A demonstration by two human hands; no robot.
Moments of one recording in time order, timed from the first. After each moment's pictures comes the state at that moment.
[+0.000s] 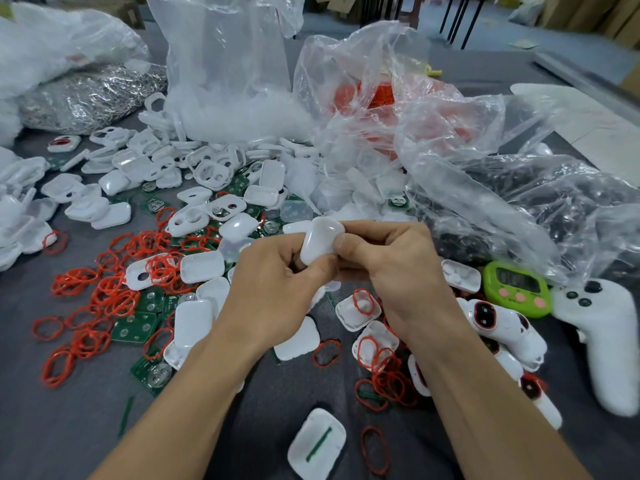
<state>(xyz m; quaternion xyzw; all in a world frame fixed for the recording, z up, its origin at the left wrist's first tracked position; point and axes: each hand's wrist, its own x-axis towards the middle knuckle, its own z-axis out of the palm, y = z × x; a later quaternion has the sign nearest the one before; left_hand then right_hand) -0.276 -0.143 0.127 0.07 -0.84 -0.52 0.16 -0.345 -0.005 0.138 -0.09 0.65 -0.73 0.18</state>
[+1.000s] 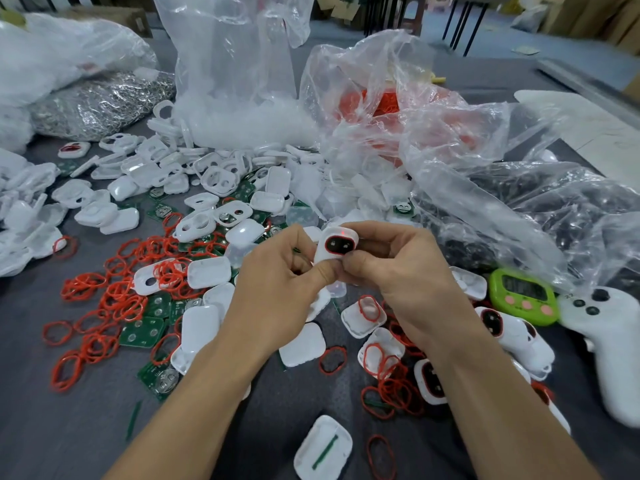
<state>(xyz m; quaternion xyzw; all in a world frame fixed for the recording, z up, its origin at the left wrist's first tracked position) -0.279 -0.147 0.118 0.11 -0.79 -0.58 0.18 -0.349 0.004 0.139 -0.15 0.66 -0.70 0.20</state>
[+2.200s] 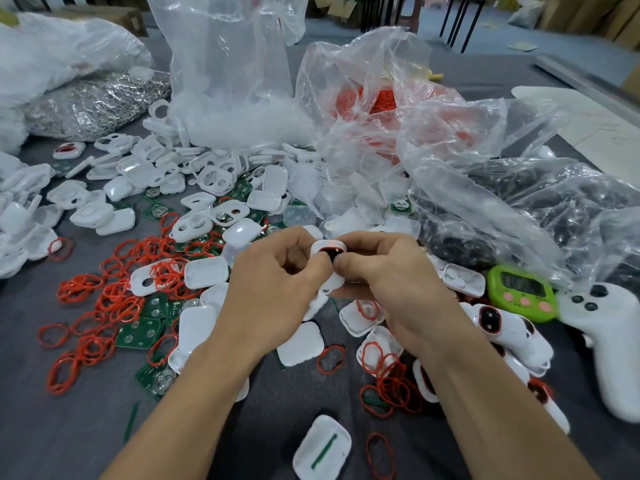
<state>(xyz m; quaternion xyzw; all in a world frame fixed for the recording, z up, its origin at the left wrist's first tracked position) -0.277 -0.147 0.125 0.10 -0.81 -0.55 0.19 -0.341 -0.006 0.149 -0.11 0.67 -0.69 0.26</state>
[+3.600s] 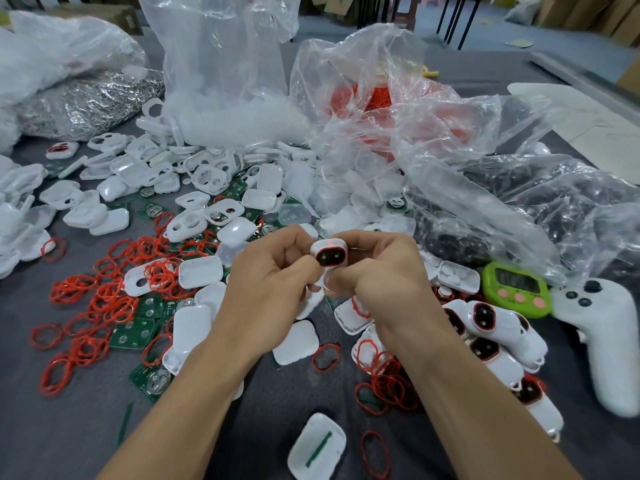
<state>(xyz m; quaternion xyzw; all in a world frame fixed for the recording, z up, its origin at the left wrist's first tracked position) -0.277 -0.145 0.126 0.09 -0.76 -0.62 0.15 -0.336 -0.011 0.141 -0.06 0.74 -0.64 0.19</state>
